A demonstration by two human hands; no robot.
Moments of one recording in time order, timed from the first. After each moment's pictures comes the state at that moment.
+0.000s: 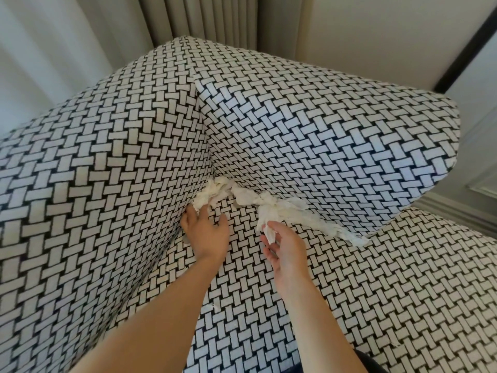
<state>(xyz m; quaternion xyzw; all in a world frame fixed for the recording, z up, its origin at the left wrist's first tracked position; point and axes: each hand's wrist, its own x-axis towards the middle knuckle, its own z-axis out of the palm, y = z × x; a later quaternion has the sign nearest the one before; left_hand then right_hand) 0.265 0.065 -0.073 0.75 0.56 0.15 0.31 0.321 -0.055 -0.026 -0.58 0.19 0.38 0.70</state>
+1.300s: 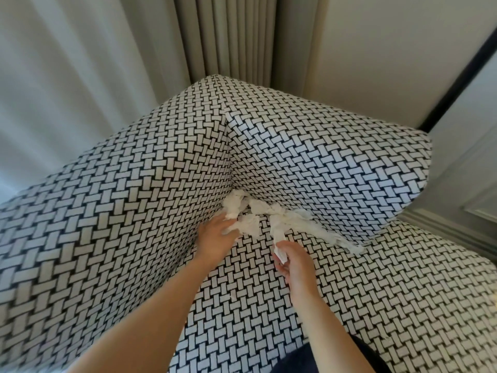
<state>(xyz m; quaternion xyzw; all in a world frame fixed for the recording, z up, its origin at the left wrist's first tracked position) 0.220 0.078 -0.035 0.79 0.41 0.09 0.45 0.296 -0.085 -0.018 -0.68 0.02 0.36 0.64</state>
